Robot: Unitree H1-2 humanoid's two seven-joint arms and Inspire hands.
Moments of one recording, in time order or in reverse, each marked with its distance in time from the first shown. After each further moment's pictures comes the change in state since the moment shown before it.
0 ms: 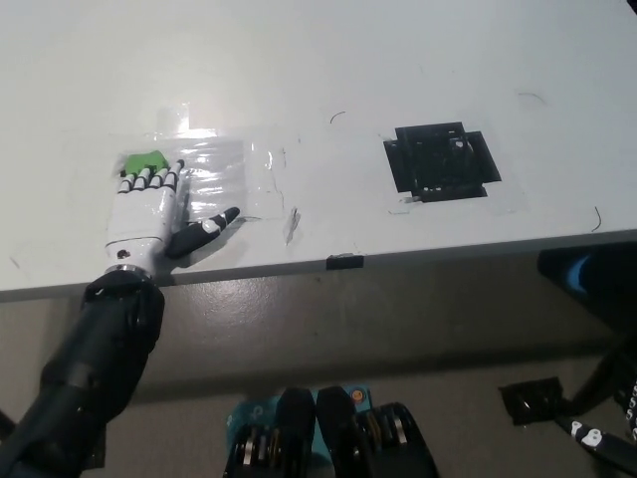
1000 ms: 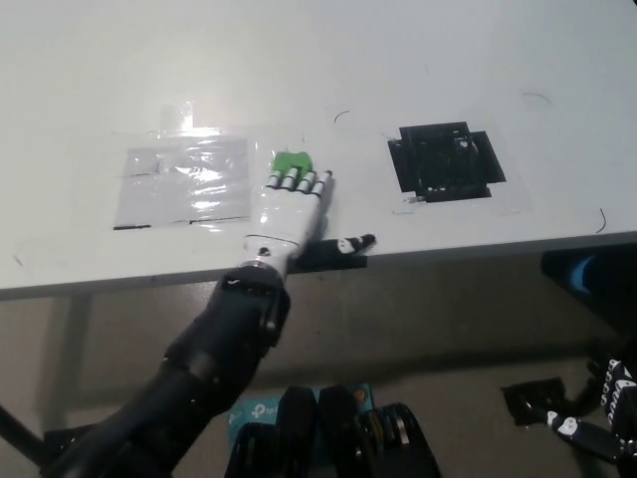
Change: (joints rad) left_arm -0.098 -0.185 -0.234 0.034 0.083 0.079 -0.029; right_arm -0.038 -0.001 0.055 0.009 -0.013 0.003 0.004
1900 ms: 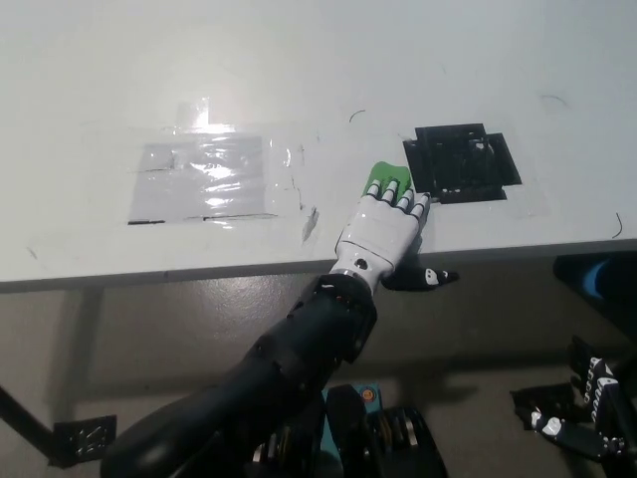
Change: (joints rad) left_arm -0.123 -0.169 -0.302 0.143 0.040 0.026 -0.002; right_arm -0.011 0.000 0.047 0.007 -0.012 0.004 0.000
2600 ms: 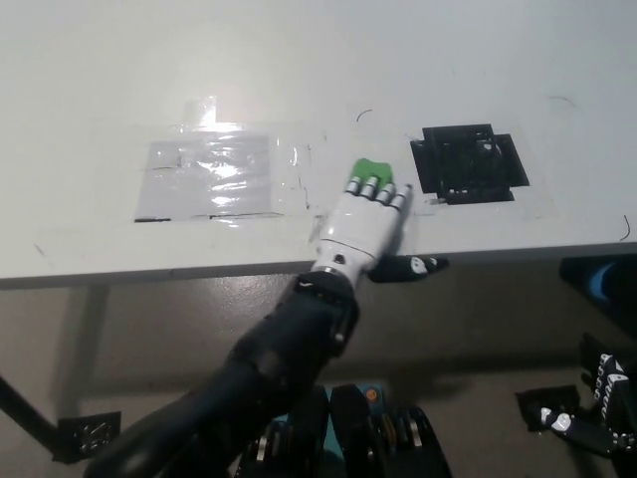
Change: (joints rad) left_arm 0.025 0.010 0.061 -0.044 -0.046 -0.030 0.012; right_arm -0.012 -0.013 -0.010 0.006 0.000 0.001 0.003
